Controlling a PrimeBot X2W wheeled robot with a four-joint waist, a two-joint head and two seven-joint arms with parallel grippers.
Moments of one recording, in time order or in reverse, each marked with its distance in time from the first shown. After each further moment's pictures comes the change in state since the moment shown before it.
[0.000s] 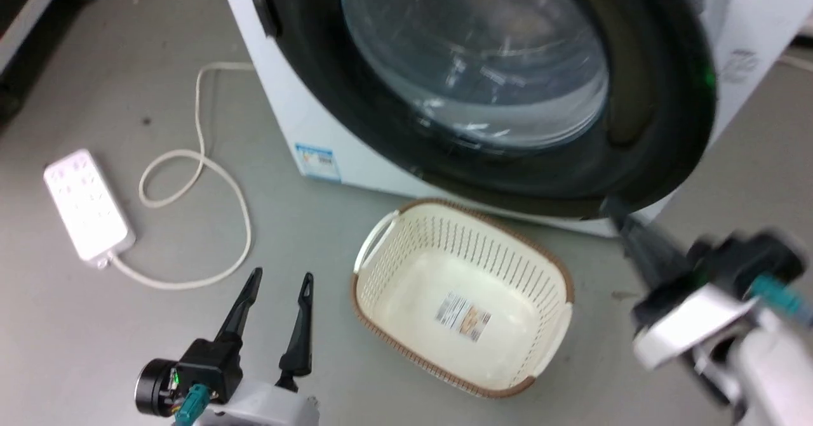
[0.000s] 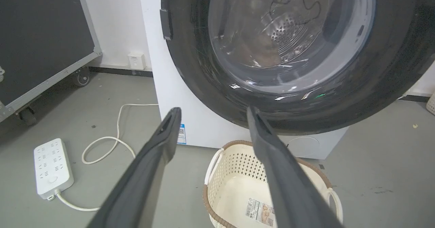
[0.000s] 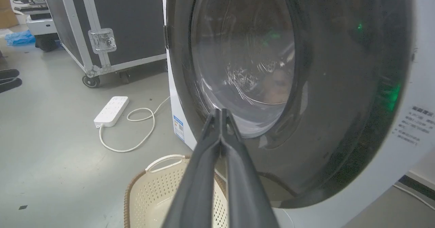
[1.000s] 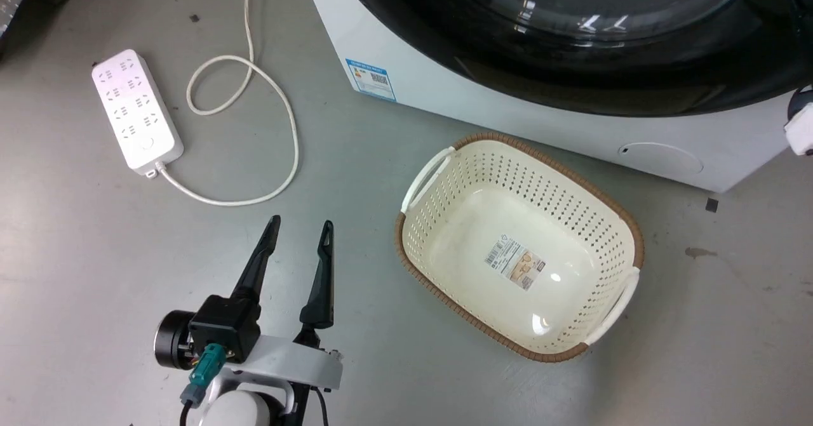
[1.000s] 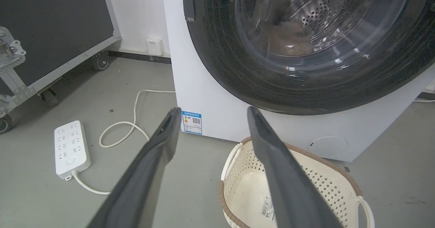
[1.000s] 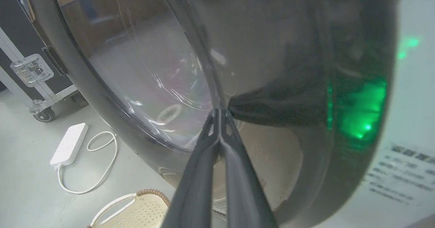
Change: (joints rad) left arm -0.115 -0.075 0.004 -0.005 0.023 -0.010 0.000; right arm -0.621 -0.176 -0.005 0.548 0.338 0.013 0.089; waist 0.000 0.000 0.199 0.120
